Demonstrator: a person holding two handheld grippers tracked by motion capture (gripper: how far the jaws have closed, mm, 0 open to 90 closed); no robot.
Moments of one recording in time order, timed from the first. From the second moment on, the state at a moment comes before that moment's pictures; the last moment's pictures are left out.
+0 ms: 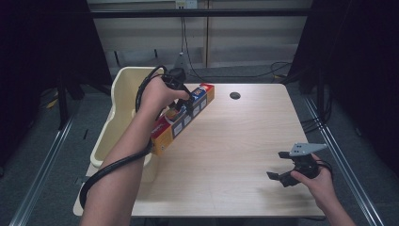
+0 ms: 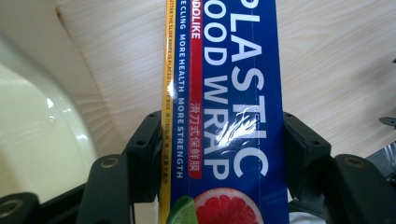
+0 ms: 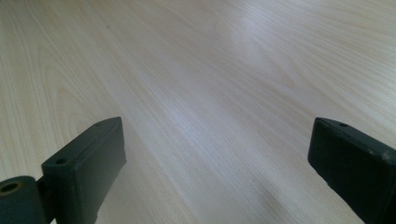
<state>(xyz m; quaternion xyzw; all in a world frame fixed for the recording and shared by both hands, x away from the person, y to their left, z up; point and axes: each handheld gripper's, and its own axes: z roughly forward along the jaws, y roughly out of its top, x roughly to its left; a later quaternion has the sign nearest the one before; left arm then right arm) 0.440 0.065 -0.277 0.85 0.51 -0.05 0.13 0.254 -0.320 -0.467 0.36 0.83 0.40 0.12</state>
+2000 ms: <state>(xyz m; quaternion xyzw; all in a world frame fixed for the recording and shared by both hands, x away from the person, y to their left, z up) 0.432 0.126 -0.209 0.81 0.57 -0.04 0.15 0.253 -0.319 -0.467 0.36 0.83 0.40 0.12</state>
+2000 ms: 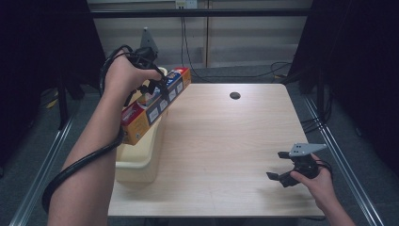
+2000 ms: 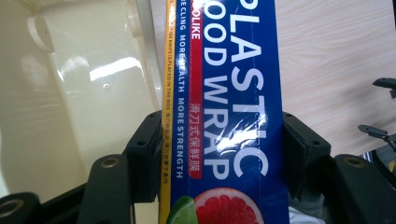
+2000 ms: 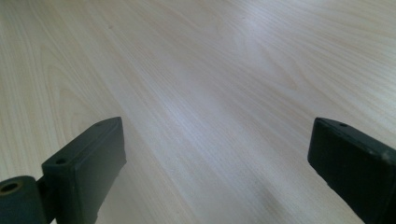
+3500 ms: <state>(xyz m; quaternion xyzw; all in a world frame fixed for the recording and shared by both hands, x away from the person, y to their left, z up) 0.418 0.177 -0.194 0.76 0.62 -0.01 0.16 0.264 -0.306 -0.466 0.34 0.84 0.40 0.11</state>
